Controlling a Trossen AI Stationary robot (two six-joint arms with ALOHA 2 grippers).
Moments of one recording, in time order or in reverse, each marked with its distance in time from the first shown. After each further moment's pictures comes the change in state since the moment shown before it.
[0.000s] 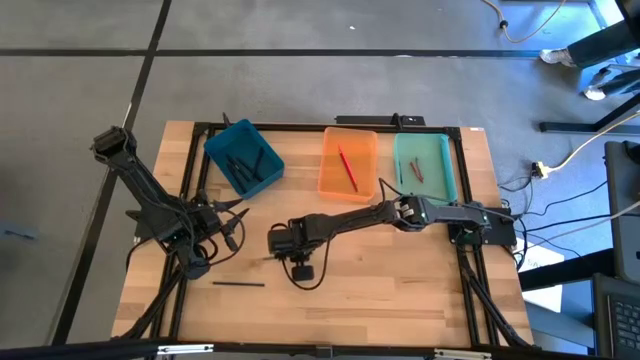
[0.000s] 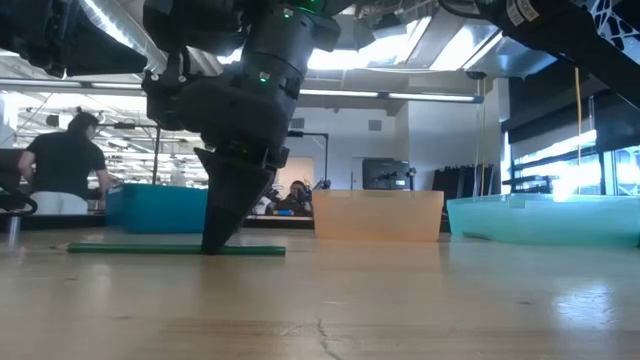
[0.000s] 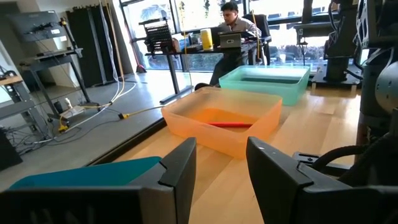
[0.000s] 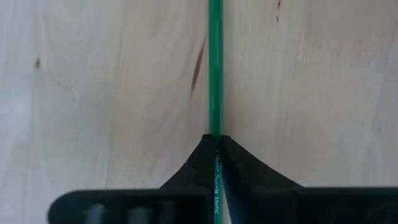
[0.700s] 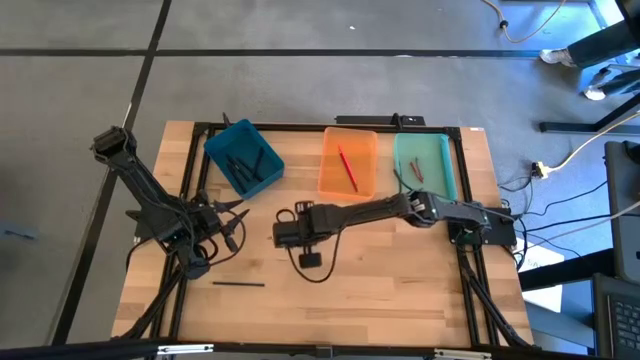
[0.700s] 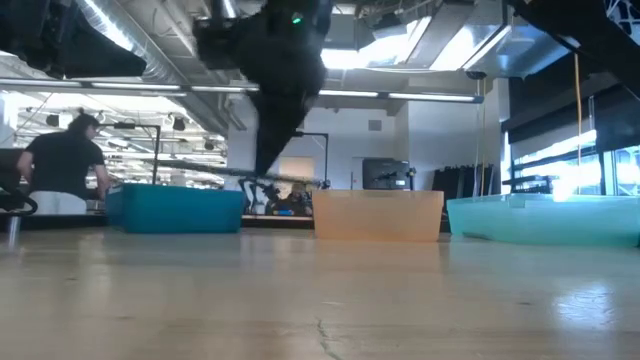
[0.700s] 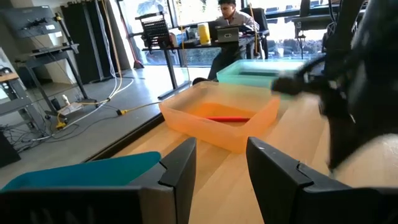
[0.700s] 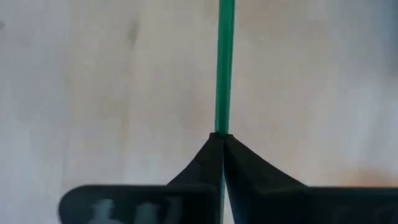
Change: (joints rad) left arm 0.000 0.000 0.000 -0.008 0.026 0.000; right arm -0.002 -0.128 0.051 -0.225 0.243 -0.032
